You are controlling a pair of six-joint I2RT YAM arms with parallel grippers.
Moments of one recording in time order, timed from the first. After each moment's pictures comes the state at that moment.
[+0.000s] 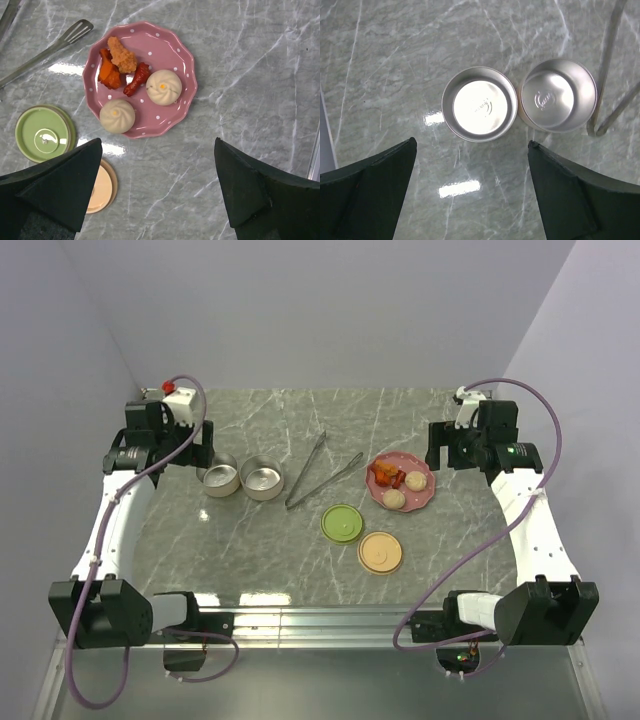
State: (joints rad) left arm 0.05 1.23 1.18 -0.61 0.19 0.15; right arm -0.02 1.23 1.24 -0.77 -0.18 -0.08
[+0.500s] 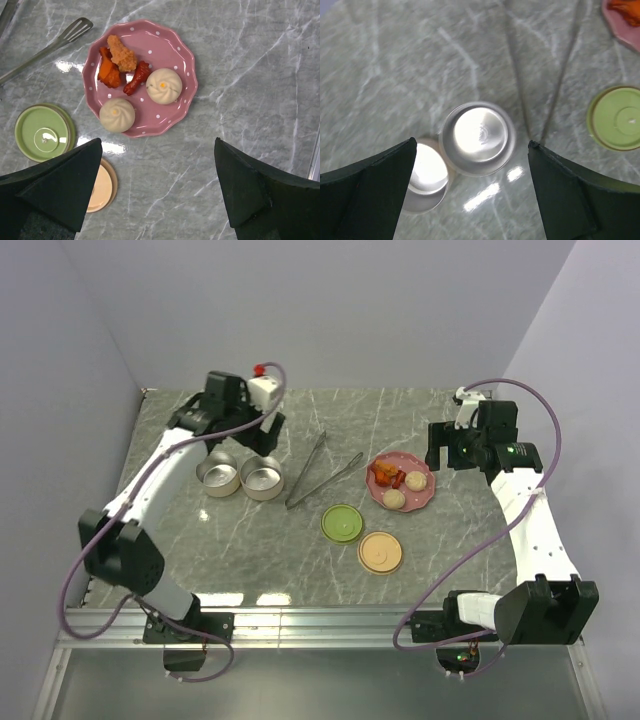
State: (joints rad) left arm -0.31 1.52 1.48 -0.66 0.19 0.25; right arm -0.02 1.24 1.24 -0.77 -0.18 -0.09
